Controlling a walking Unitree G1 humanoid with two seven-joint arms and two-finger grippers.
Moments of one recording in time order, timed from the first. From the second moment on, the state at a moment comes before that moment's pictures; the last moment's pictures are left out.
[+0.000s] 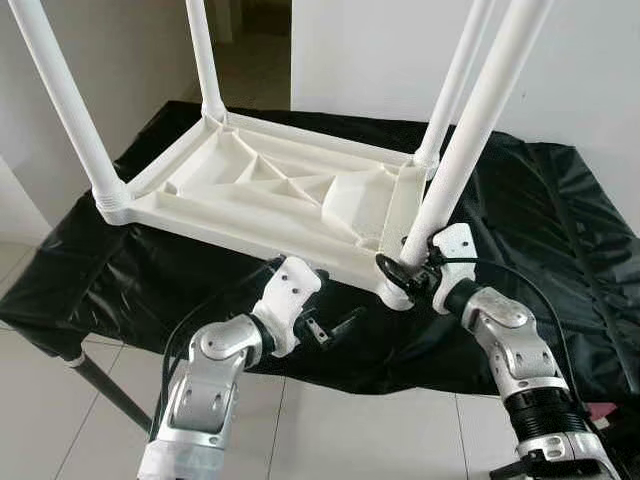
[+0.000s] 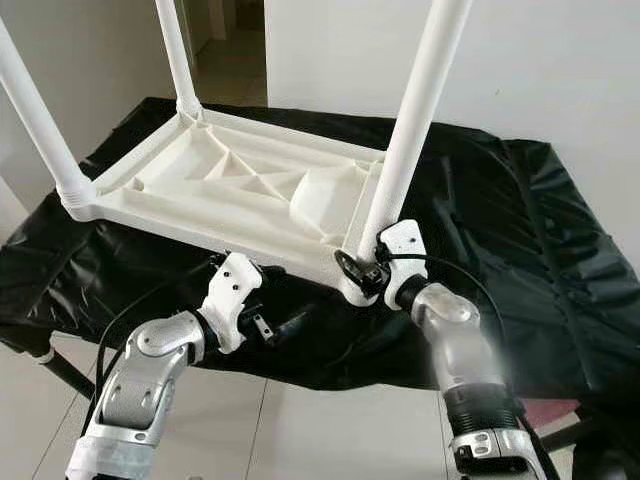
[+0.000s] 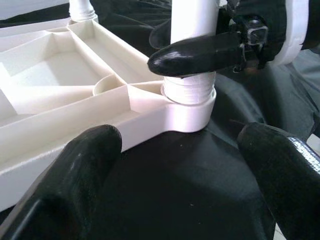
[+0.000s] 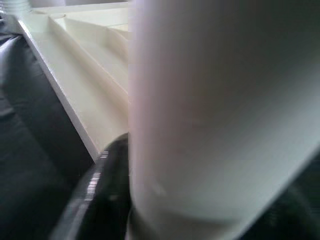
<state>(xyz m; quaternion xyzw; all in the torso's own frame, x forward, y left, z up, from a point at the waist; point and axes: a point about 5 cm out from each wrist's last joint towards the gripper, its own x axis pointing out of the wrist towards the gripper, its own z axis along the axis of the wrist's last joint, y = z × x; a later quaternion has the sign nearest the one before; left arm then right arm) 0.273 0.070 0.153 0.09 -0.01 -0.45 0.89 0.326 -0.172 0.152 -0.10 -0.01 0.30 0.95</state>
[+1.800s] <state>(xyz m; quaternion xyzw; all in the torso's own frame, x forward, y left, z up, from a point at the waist) 0.273 0.071 0.125 0.06 0.01 -0.46 0.89 0.281 -0.147 0.140 0.04 -0.04 -0.06 1.00</state>
